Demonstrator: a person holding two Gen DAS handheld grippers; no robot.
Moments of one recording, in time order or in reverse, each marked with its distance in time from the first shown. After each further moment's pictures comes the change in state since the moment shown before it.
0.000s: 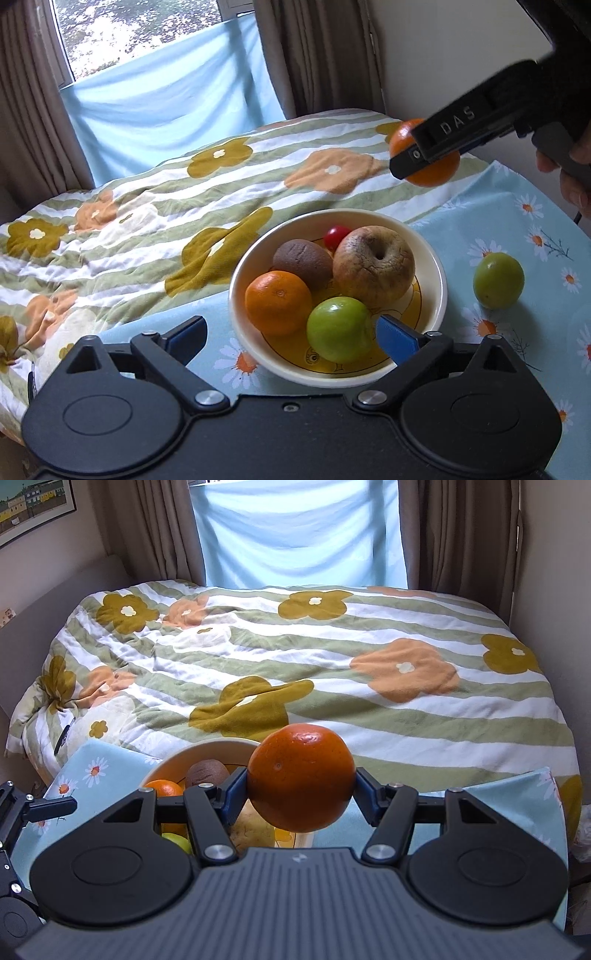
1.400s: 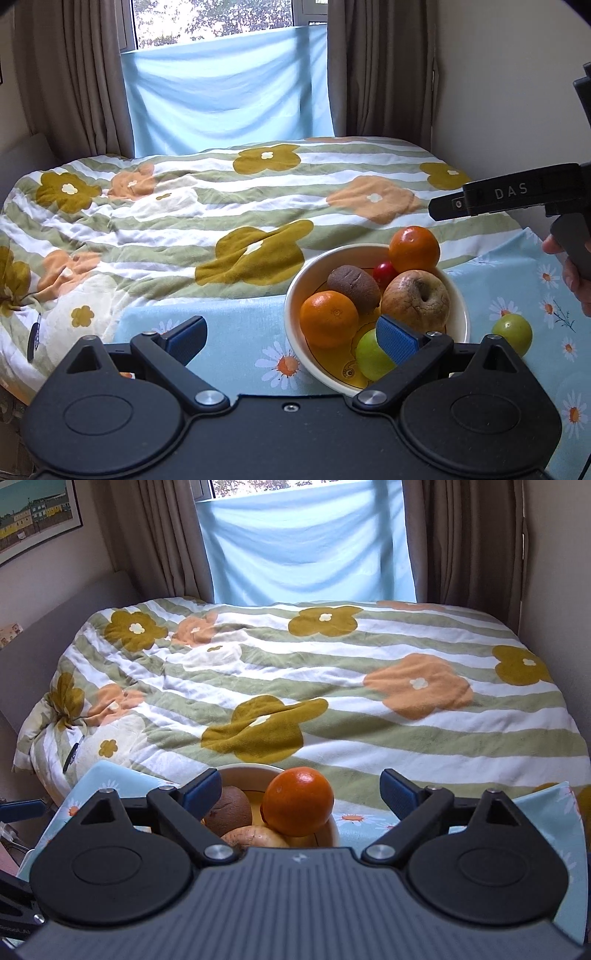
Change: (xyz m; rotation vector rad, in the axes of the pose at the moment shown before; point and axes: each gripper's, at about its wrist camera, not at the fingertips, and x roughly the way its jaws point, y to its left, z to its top) left arm -0.032 0.043 0.009 -0.201 -0.033 0.045; right arm -0.003 0.014 0.009 0.021 -0.063 0.033
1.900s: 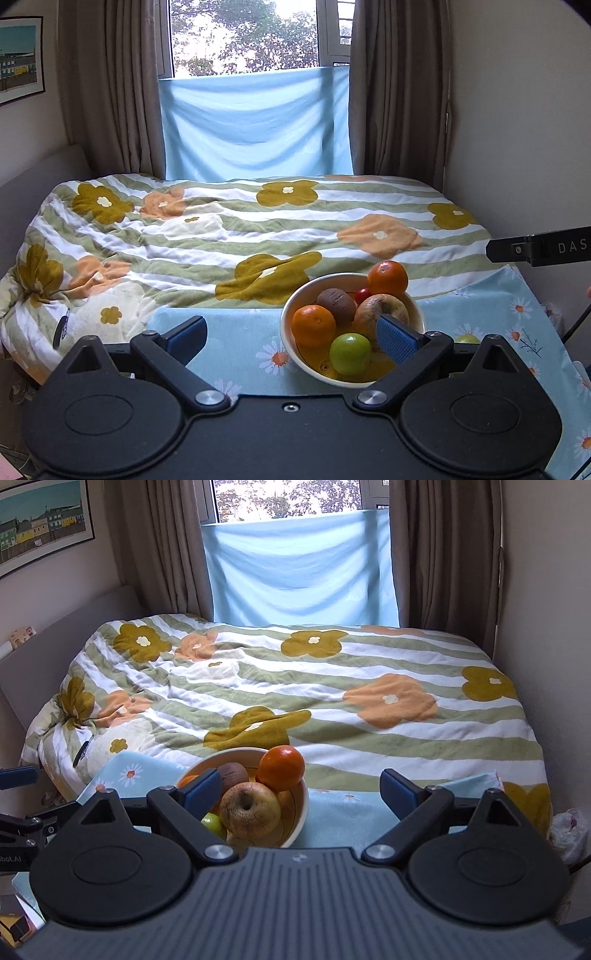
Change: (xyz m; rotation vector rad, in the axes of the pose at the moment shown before) left arm -0.098 -0.027 -0.013 -0.084 -0.102 0.071; right arm -0.129 -0.009 -0.030 -0.039 -0.060 -0.039
